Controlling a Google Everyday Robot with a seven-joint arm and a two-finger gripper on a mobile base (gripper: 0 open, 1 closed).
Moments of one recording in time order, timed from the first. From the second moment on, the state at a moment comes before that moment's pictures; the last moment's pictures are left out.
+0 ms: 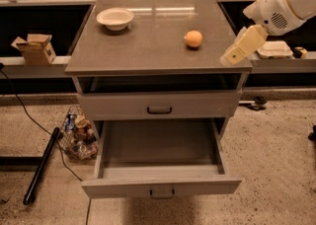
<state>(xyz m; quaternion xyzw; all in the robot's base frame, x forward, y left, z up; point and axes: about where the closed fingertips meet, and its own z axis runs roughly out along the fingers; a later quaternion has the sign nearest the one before) 0.598 -0.188 0.956 -0.50 0.79 0.08 0.34</state>
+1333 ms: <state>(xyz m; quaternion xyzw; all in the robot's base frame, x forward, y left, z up) 0.698 -0.155 0.930 -0.43 0.79 0.13 0.41</state>
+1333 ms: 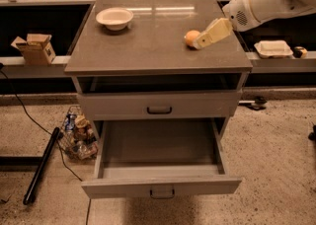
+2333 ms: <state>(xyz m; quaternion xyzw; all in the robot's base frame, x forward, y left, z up) 0.760 -0.139 0.892 -0.39 0.79 0.14 0.45</state>
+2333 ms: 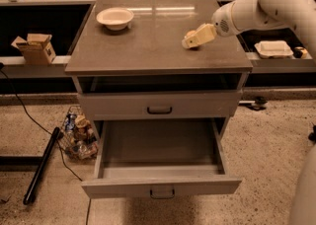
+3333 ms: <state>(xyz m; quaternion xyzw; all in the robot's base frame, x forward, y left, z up) 0.812 -0.151 0.850 -0.37 0.79 0.11 0.47</state>
